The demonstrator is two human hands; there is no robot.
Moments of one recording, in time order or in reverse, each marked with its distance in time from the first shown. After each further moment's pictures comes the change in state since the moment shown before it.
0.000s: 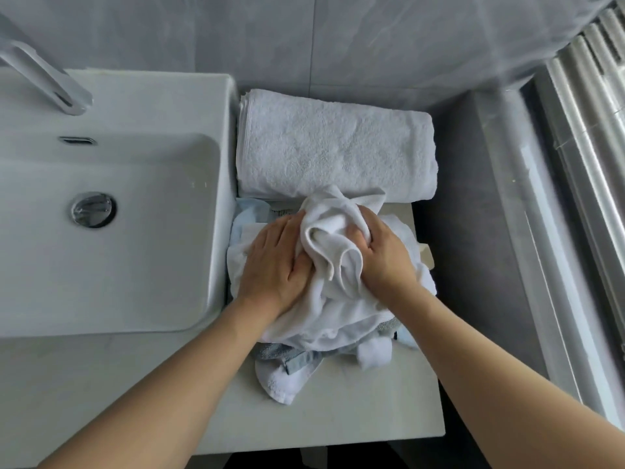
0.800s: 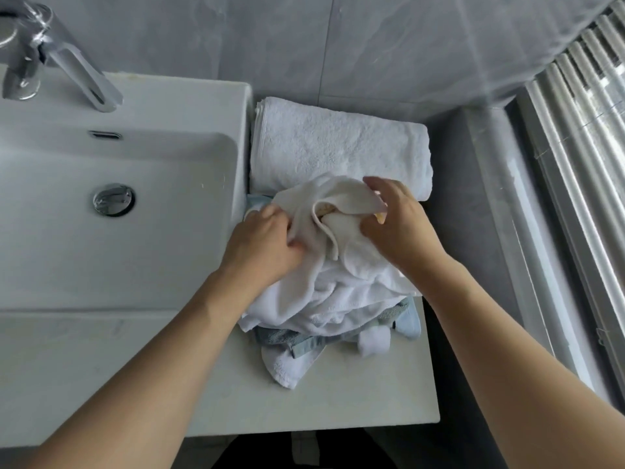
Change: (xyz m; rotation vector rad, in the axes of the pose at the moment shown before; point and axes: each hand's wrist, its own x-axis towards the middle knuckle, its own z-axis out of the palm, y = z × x) left_hand -0.007 0.027 -0.071 0.221 -0.097 -0.174; right_hand -0.016 -0.059 -0.047 -0.202 0.036 -0.127
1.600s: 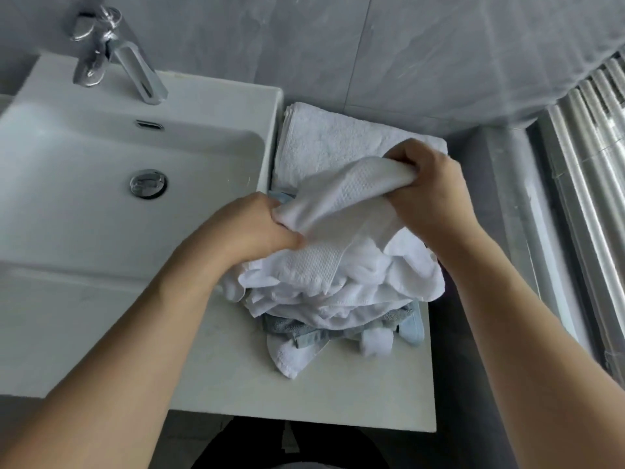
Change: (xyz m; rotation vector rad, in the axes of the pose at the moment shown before) left_hand -0.043 0.017 -0.079 -0.210 -0.211 -0.252; right_hand 0.000 -0.045 -0.042 0.081 0.195 -0.194
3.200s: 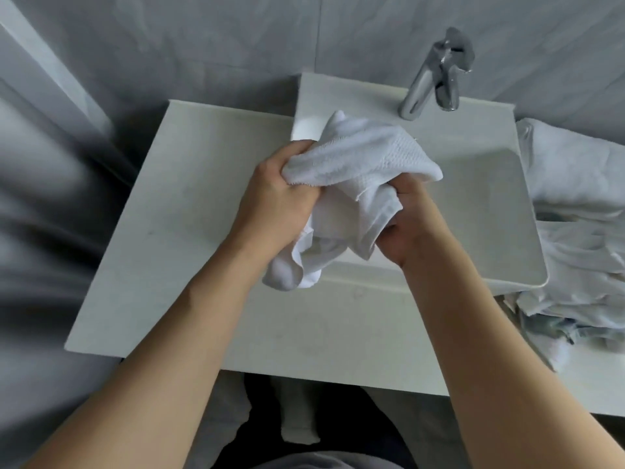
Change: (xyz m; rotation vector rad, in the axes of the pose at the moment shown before) left_hand -0.070 -0.411 -0.264 -0.681 0.403 0.275; right_hand -0.033 -0.396 0.385 1.245 -0.207 0.742
